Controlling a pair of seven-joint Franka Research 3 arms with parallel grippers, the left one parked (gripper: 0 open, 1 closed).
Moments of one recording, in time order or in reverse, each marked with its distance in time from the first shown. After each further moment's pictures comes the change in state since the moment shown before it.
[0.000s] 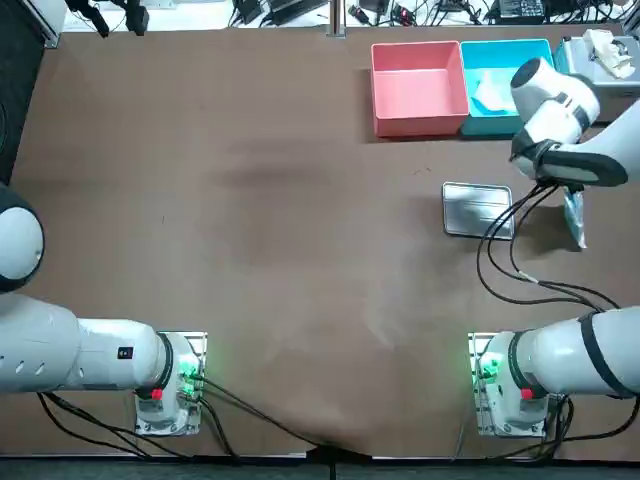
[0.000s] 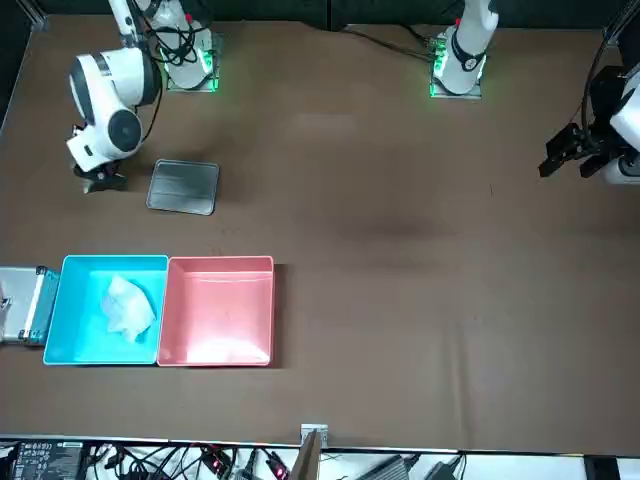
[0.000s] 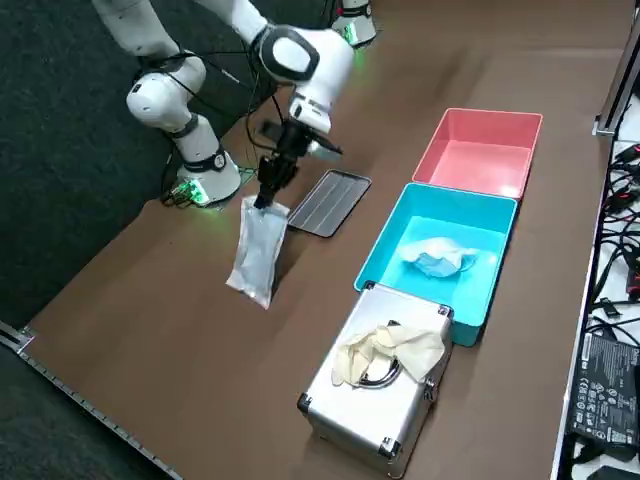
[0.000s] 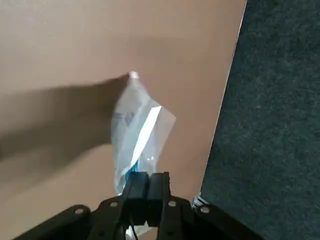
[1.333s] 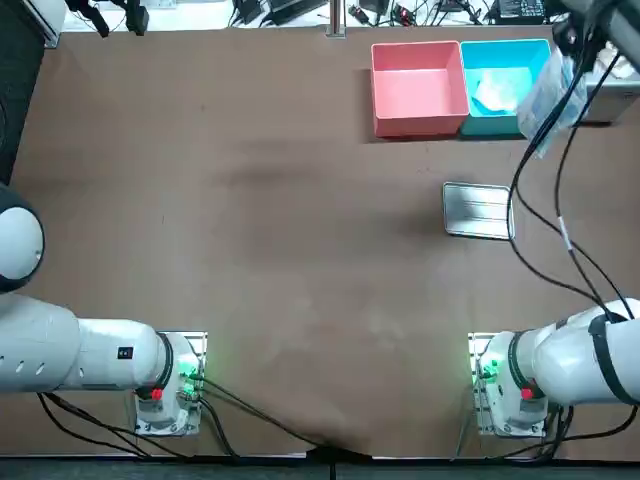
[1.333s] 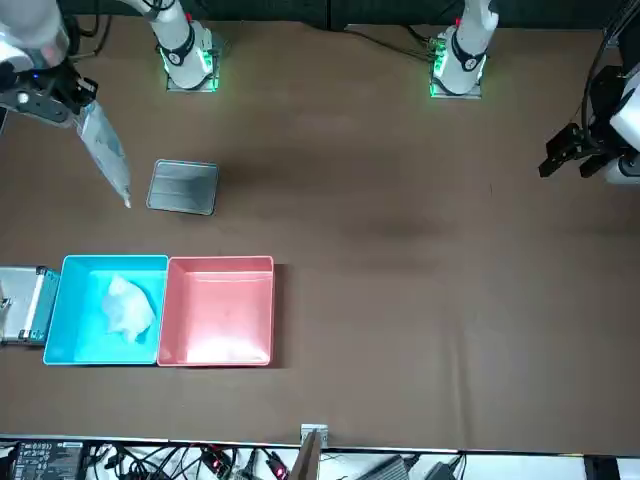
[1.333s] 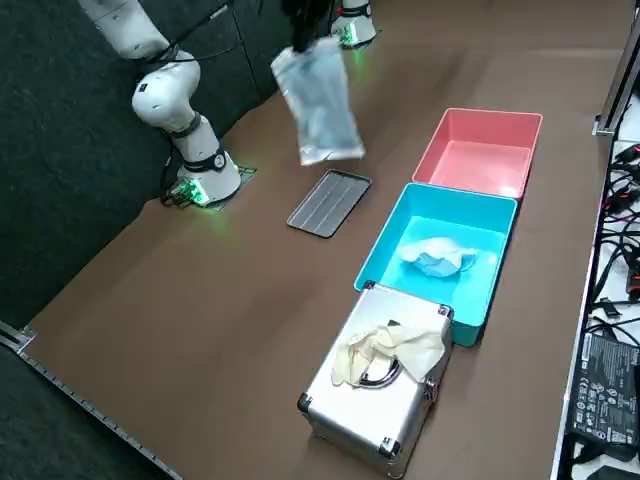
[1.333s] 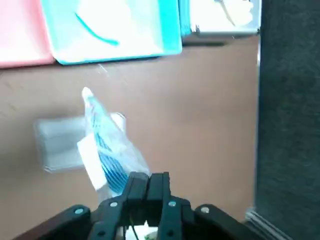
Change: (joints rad) arm 0.199 -0.087 0.008 0.739 0.396 -0.445 -0.192
